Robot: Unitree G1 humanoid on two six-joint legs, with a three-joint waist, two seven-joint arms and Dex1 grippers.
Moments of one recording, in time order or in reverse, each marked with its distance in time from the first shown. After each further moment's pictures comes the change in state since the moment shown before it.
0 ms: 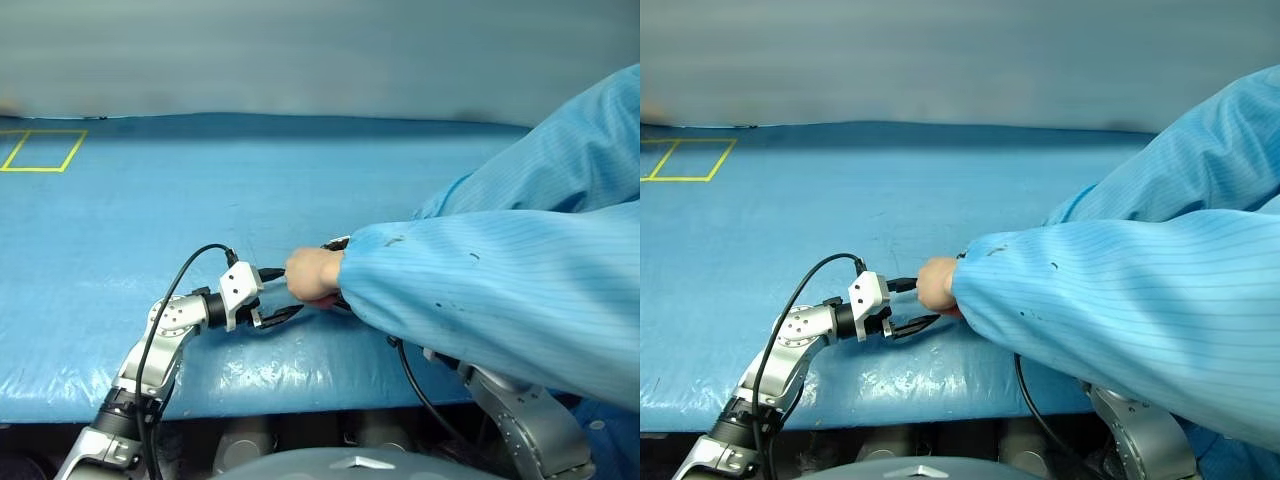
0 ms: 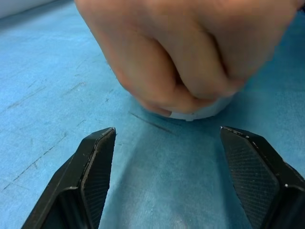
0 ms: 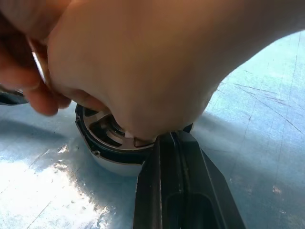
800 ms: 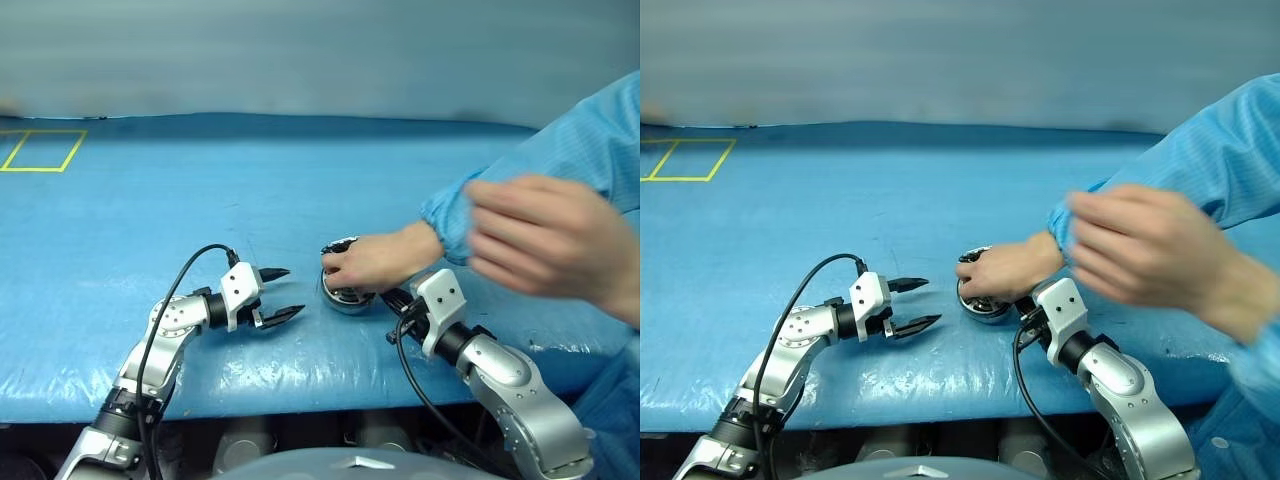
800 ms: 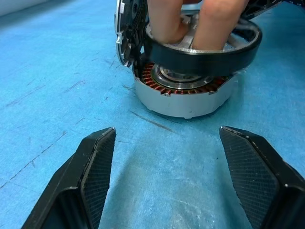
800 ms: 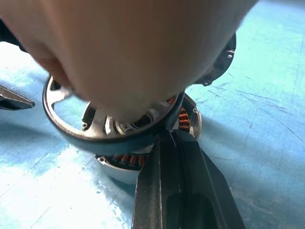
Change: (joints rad) left arm 0.000 0.000 -0.008 0.001 0.005 -0.018 0.013; right arm -0.025 -0.003 0.003 0.005 -0.004 0.004 0.016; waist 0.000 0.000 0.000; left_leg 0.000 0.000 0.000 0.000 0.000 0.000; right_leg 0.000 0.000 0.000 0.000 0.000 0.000
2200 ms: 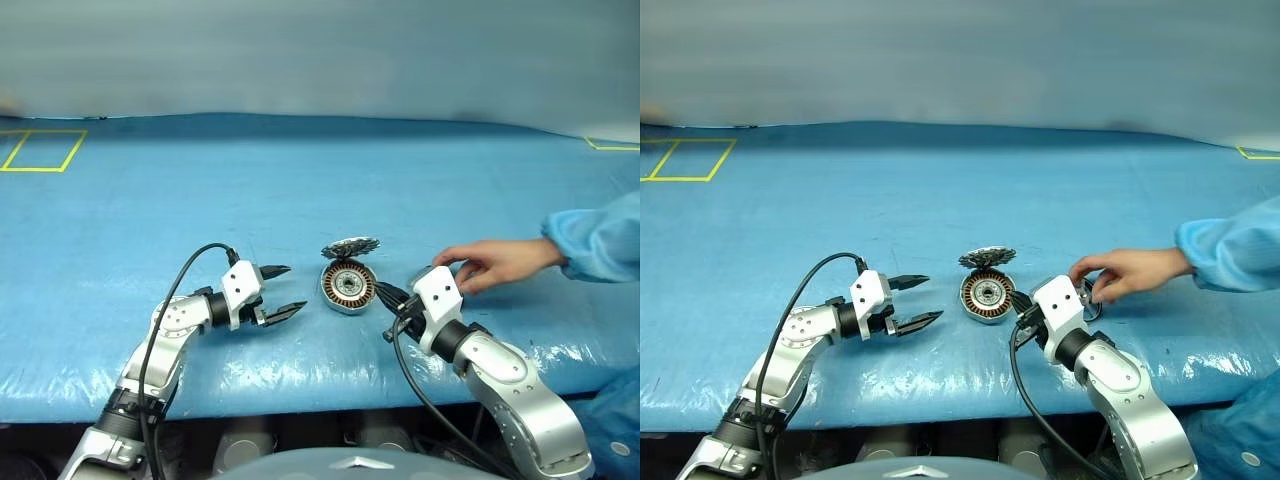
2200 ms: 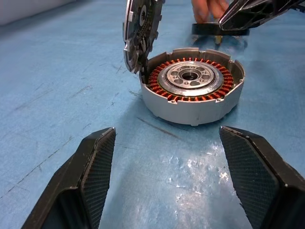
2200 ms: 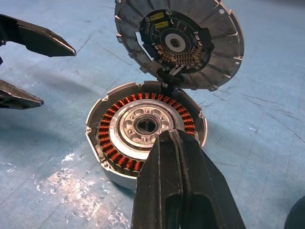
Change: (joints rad) left arm 0.000 -0.017 0.002 -0.009 -0.032 0.001 0.017; right arm -0.023 0.003 0.011 -0.001 0.000 0.021 -0.003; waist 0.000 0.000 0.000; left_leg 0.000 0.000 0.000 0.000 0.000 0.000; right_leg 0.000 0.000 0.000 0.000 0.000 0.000
